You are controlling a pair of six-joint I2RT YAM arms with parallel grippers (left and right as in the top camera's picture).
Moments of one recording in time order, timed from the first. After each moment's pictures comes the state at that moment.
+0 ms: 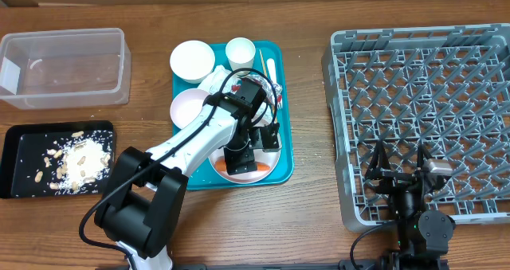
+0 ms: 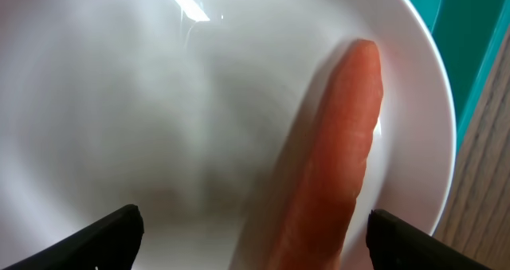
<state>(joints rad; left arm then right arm) -0.53 1.88 1.25 -0.91 0.08 0.87 -0.08 0.01 0.02 -0.03 -0.06 0.22</state>
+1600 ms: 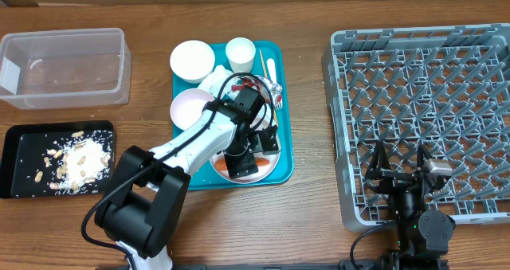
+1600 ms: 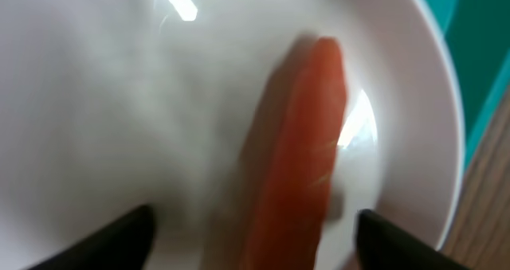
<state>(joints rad) -0.53 1.88 1.18 -0.84 0.10 0.78 -0.08 0.01 0.02 -0.03 -0.06 0.22</state>
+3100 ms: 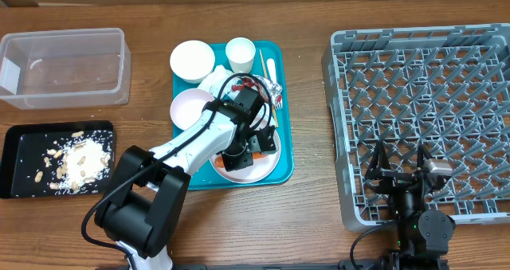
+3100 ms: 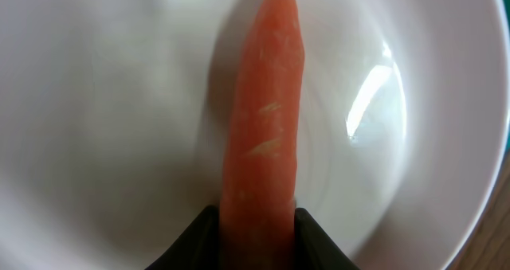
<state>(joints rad) -0.53 1.88 1.18 -0.85 0.05 0.76 -0.08 0.01 0.02 -0.03 -0.06 0.22</state>
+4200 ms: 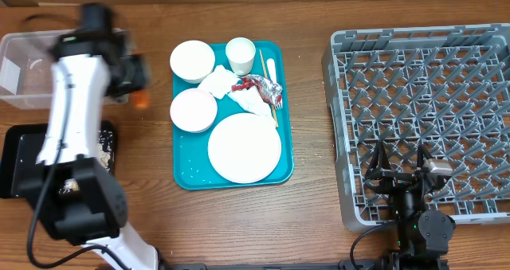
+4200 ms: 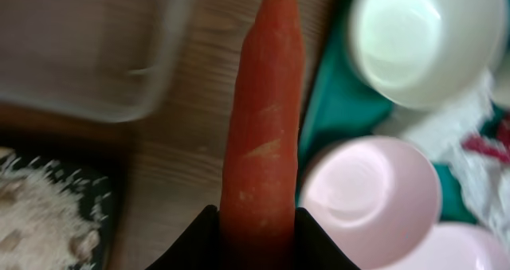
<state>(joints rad) 0.17 1.88 1.72 -1.11 0.08 -0.19 -0.08 0.01 0.02 -0.03 -0.06 0.22</state>
